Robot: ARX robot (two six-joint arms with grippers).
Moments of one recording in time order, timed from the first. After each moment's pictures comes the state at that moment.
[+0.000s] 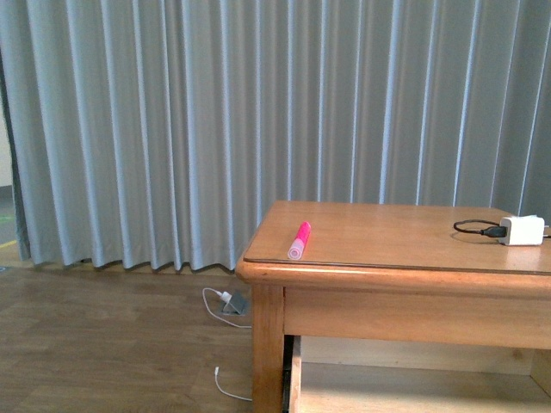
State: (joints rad) left arm 0.00 0.00 0.02 0.00 0.00 0.00; right arm 0.03 0.18 0.23 -0.16 -0.11 0.06
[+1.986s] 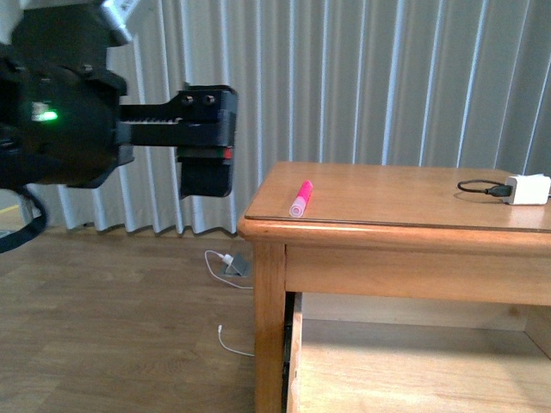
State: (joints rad) left arm -0.40 1.44 0.94 0.37 -0.16 0.00; right arm 0.00 0.10 0.12 -0.03 0.00 0.00
